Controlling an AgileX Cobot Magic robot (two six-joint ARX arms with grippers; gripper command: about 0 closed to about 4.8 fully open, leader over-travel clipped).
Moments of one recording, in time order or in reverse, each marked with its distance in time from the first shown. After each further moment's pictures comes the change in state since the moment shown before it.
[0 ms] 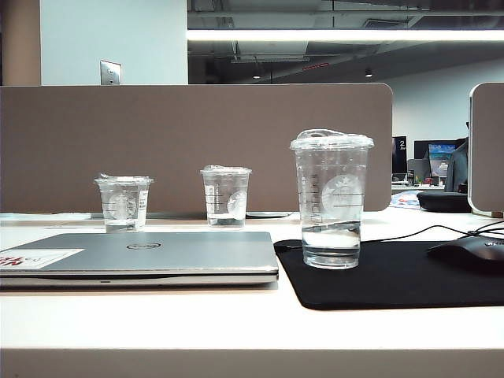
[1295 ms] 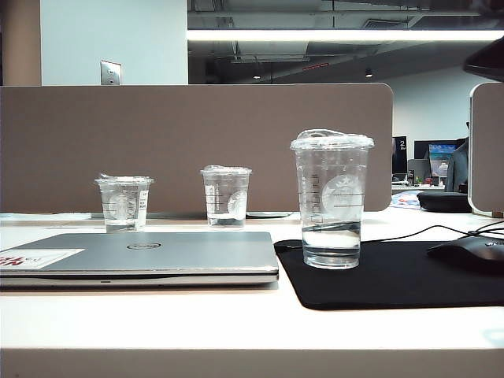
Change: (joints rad) left arm 0.000 0.000 0.000 0.000 0.000 0.000; right arm 0.014 0.381 -0.055 0.485 -0.103 0.079
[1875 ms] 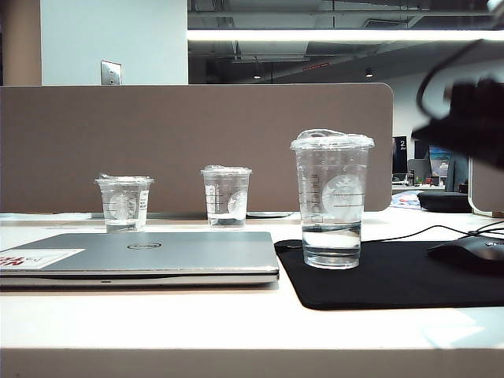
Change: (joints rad) left arm -0.124 0.000 0.000 0.000 0.000 0.000; right arm 0.002 0.638 -0.058 0.650 -0.208 -0.032
